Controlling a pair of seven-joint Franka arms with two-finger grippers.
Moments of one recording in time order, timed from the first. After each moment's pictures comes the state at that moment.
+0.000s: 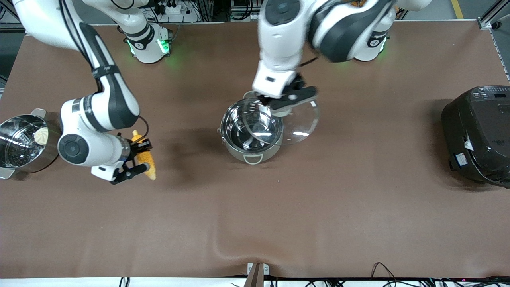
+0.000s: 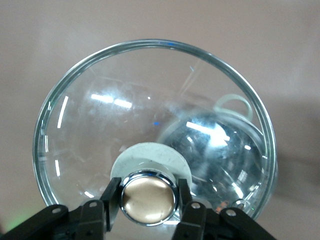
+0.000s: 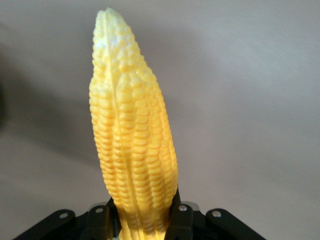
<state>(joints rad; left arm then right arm) -0.48 0.30 -0.30 -1.42 0.14 1.69 -1.11 0.02 0.45 0.23 -1.65 -0.01 1.80 -0.18</state>
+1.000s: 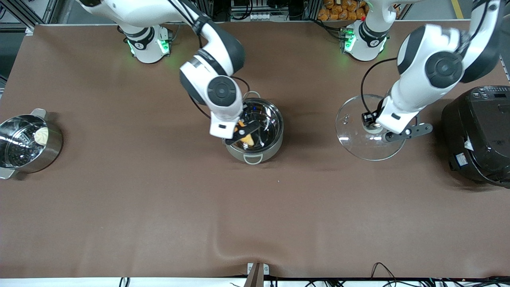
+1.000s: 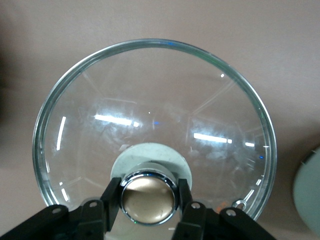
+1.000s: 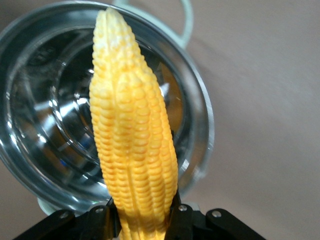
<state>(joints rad) 0.01 0.06 -0.30 -2.00 0.04 1.93 -0.51 0.51 0.59 0.28 -1.42 -0.02 1.79 0.19</state>
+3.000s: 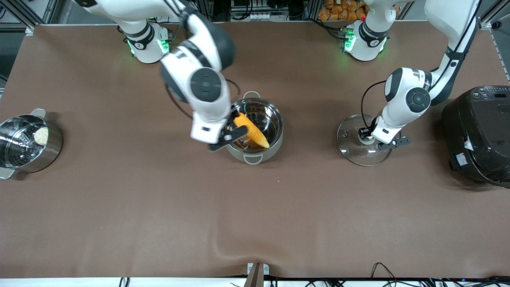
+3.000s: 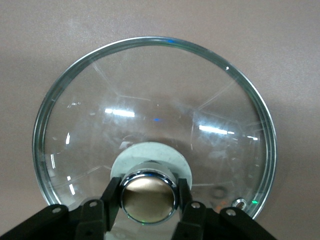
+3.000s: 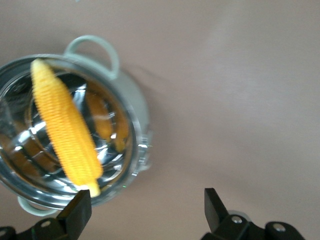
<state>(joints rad) 0.16 0.23 -0.30 -2.40 0.10 2.54 -0.42 0.40 0.51 0.26 -1.29 -0.10 1.63 0.19</state>
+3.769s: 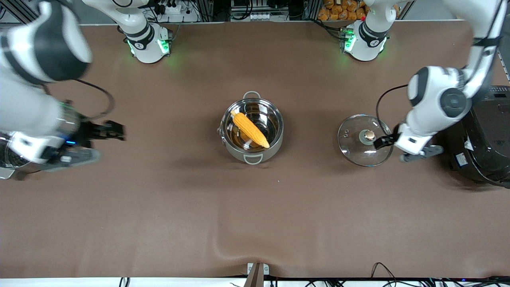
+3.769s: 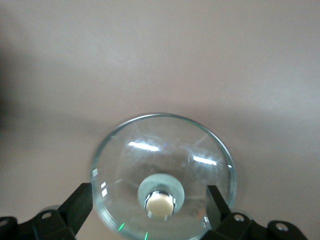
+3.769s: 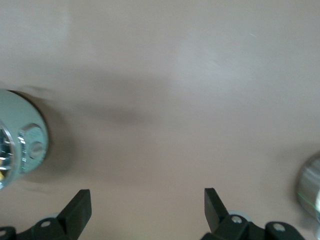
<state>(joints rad) 0.20 0.17 -0.31 -2.00 0.10 2.11 -0.41 0.02 0.30 0.12 -1.31 -0.01 1.48 -0.05</state>
